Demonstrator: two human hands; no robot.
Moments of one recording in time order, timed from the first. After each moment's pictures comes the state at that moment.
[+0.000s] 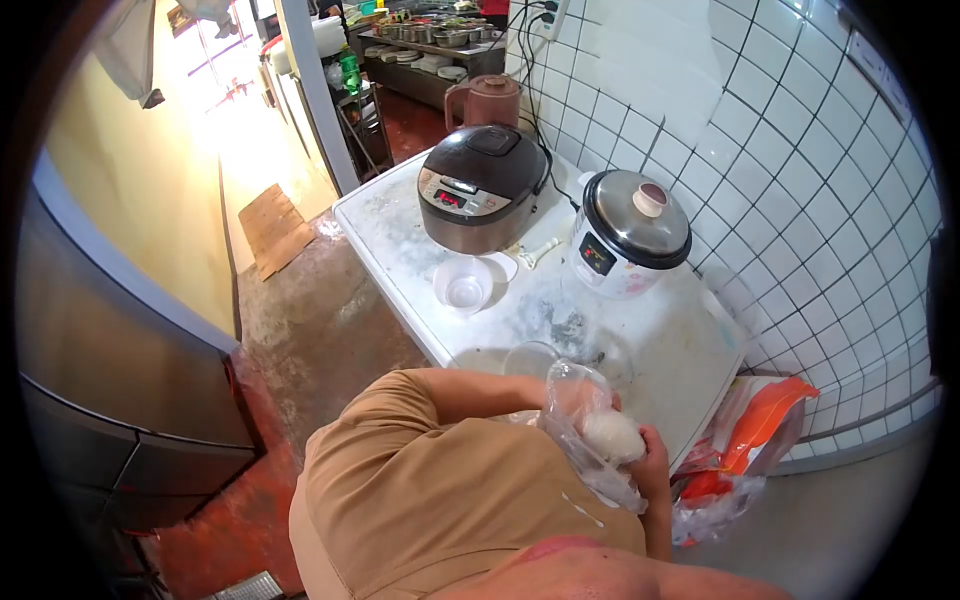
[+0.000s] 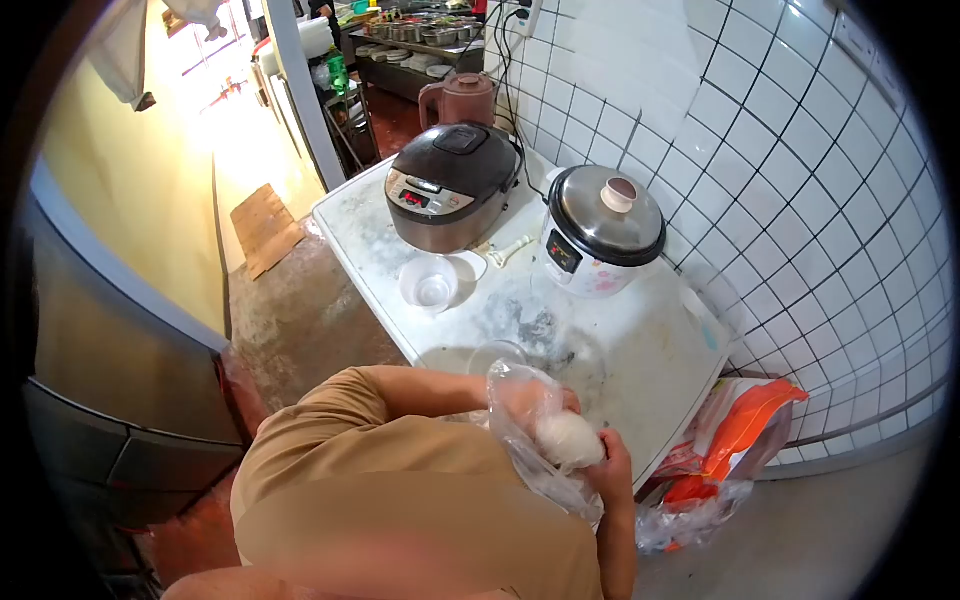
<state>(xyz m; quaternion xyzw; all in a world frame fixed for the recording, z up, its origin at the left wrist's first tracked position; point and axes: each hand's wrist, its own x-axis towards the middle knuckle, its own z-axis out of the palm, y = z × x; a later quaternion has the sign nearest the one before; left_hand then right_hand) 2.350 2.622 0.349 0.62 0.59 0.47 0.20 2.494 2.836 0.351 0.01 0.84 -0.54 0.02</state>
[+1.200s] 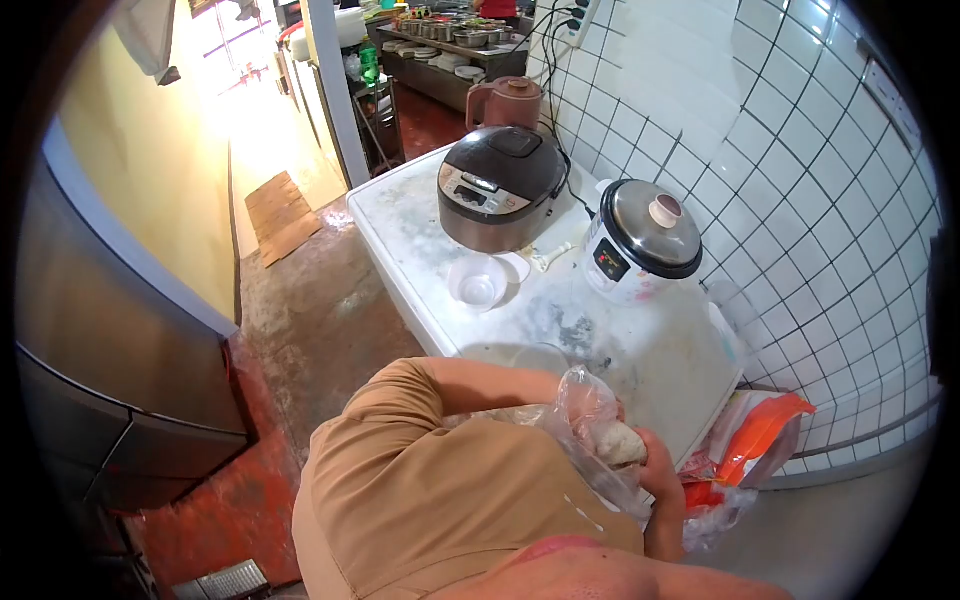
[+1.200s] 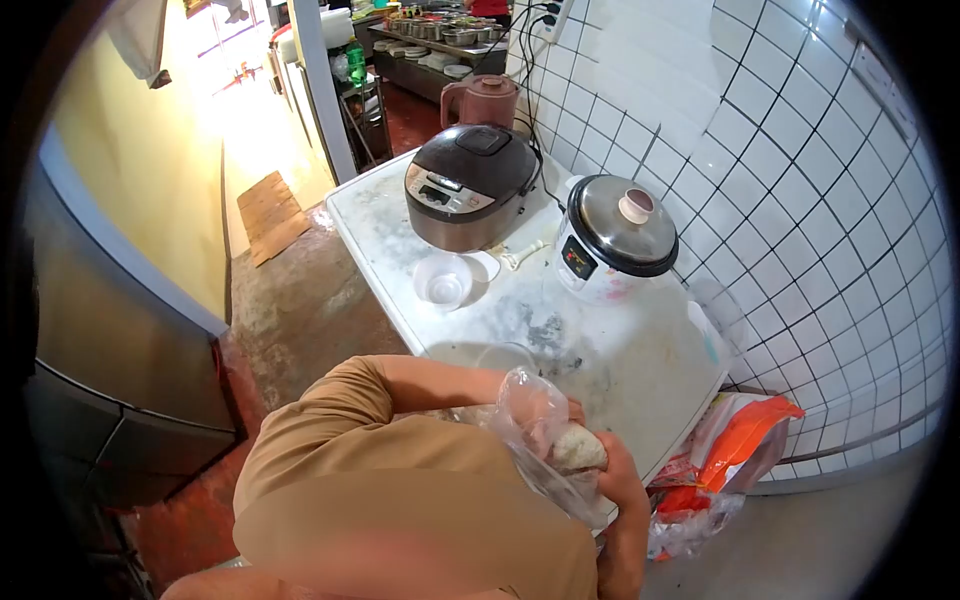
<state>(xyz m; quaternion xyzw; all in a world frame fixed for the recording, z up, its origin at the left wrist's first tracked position) 2.357 2.612 0.374 0.62 0.60 0.46 0.19 2.481 2.839 0.363 -0.14 0.85 -0.50 0.05</state>
